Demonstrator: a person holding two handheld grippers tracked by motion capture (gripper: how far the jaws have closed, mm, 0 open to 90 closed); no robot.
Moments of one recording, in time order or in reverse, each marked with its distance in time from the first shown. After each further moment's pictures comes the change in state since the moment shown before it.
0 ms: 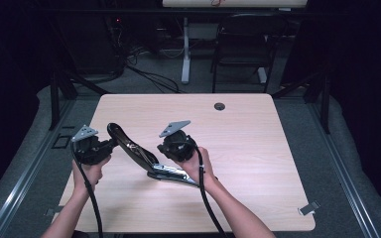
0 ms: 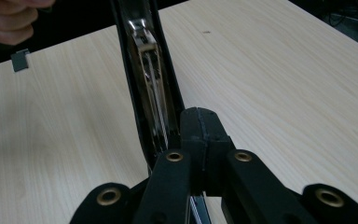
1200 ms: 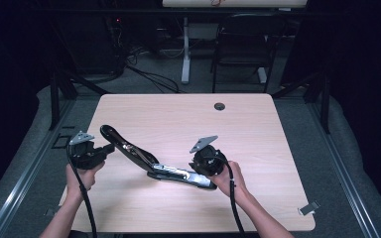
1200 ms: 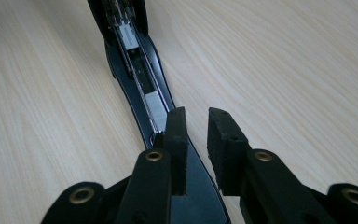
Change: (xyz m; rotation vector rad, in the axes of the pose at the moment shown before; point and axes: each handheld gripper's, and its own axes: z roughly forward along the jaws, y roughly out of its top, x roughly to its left) left arm 0.020 -0.017 -0.003 0.102 0.042 -0.023; right arm -0.024 -0.076 -0.039 0.192 -0.085 0.009
